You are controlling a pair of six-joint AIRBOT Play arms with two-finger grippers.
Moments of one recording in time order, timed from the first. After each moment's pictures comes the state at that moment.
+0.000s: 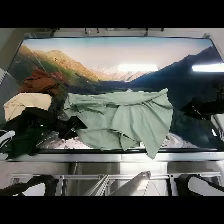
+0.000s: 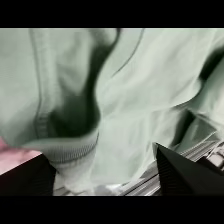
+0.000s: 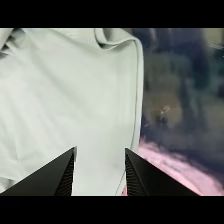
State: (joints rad) left arm 0.04 -1.38 0.61 -2.40 1.10 1.79; right arm -0.49 -1.27 0.92 -0.91 1.29 1.23
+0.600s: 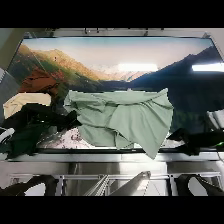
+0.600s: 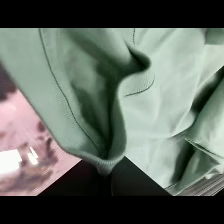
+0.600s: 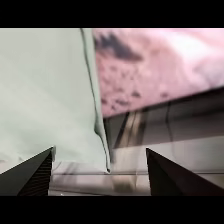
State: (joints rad) left arm 0.04 -1.33 0.67 -2.39 1.02 1.80; right arm -0.46 -0.94 0.38 -0.96 1.30 1.54
